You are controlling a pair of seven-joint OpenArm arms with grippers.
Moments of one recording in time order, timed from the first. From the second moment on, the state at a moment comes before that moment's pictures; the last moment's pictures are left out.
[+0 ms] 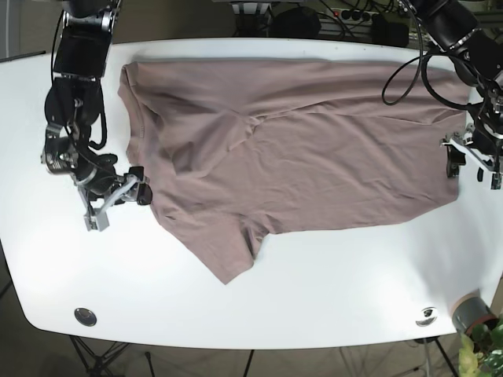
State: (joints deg) left arm 1.0 -18.2 -43.7 93.9 -17.2 -40.1 48.6; right arm 10.3 17.0 12.4 84.9 33.4 17.9 -56.8
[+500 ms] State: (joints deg) left arm 2.5 -15.5 -44.1 94.0 -17.6 -40.1 48.4; right arm 27.3 14.9 -0.4 54.6 21.4 18.1 -36.2
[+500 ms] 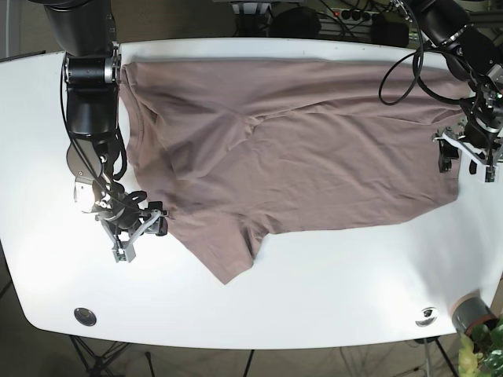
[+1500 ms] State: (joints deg) left arm -4.3 -16.9 -44.1 90.7 -6.5 -40.1 48.4; right arm 27.9 10.2 -1.7 45.5 19.9 18.2 -28.3
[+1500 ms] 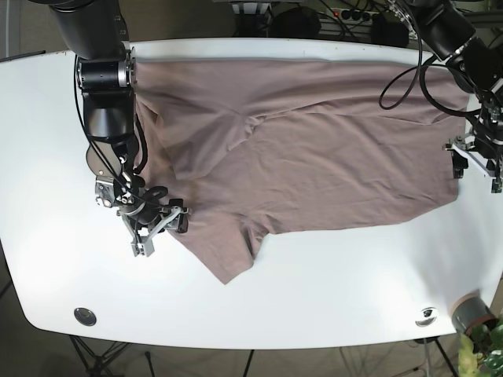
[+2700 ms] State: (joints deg) left arm -30.8 -26.1 -35.6 30.4 1.1 -29.1 25.8; right arm 27.4 8.4 -1.5 45.6 20.3 18.5 -28.7
